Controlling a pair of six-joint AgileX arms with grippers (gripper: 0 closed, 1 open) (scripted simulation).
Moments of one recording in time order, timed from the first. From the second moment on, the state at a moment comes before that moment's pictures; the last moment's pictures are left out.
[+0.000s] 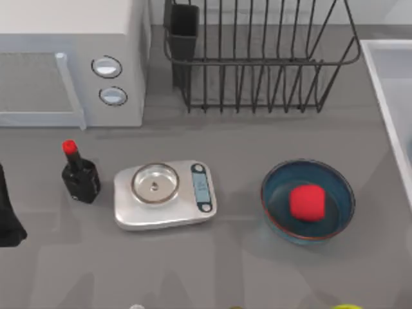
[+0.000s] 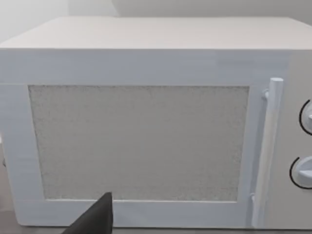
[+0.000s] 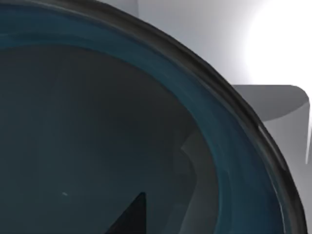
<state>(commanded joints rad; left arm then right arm) 0.00 0.00 0.00 0.00 0.00 0.00 -0.38 2.71 2.21 -0.98 -0.03 -0.35</state>
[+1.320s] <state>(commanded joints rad) 0.00 0.00 0.00 0.00 0.00 0.00 -0.42 2.60 2.14 -1.04 -0.03 -0.39</state>
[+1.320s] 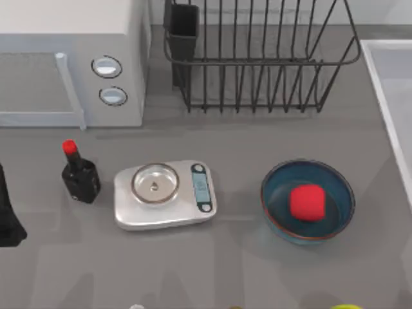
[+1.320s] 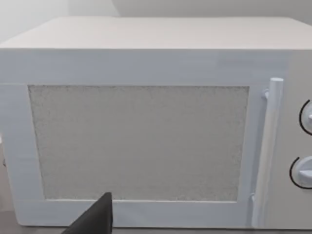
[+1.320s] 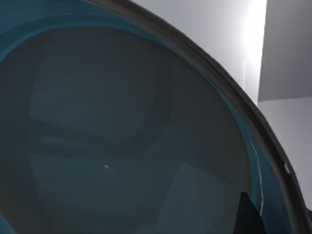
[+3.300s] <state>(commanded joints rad) 0.00 0.00 0.00 0.00 0.00 0.00 -0.32 1.57 1.66 -1.14 0.17 -0.52</state>
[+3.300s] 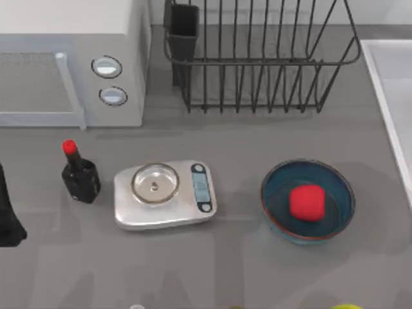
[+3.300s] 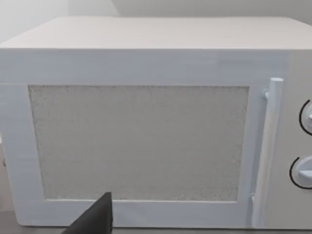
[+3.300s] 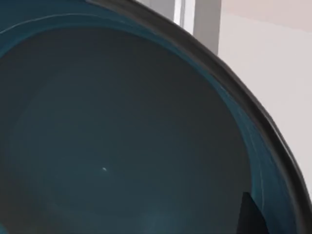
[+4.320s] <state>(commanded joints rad) 0.00 0.00 0.00 0.00 0.00 0.00 0.79 1.67 1.65 -0.01 0.82 0.02</state>
